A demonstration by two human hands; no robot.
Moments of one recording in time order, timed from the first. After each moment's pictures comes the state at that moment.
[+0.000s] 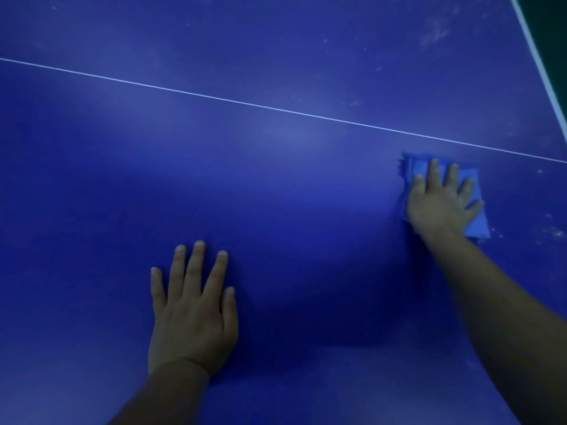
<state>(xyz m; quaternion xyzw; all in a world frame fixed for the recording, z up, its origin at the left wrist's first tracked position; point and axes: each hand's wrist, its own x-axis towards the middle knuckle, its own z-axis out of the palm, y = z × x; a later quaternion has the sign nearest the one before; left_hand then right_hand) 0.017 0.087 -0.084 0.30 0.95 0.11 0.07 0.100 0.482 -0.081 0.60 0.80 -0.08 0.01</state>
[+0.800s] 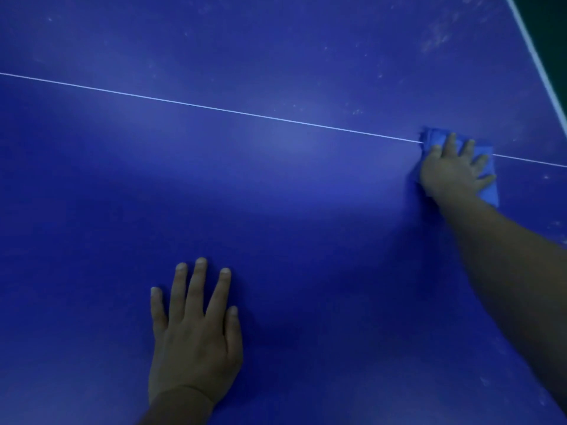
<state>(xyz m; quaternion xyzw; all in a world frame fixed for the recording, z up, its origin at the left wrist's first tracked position) 0.015 0.084 -0.086 0.31 0.94 0.09 0.08 0.047 0.551 -0.079 0.65 0.75 -0.09 0.00</state>
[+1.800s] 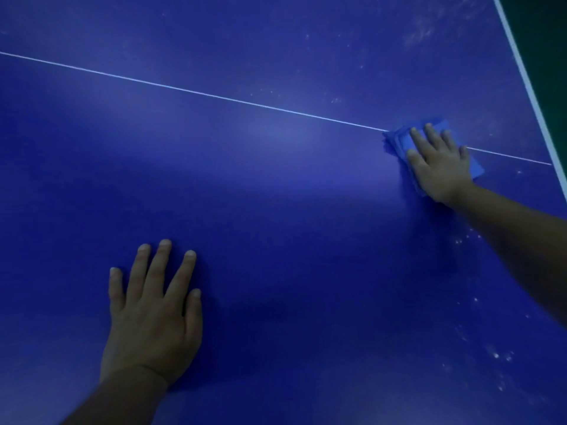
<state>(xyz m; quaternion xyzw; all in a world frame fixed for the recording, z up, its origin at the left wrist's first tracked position) 0.019 0.090 -0.076 0.28 0.95 0.10 0.11 0.102 0.595 -0.076 0.37 0.93 -0.02 0.04</state>
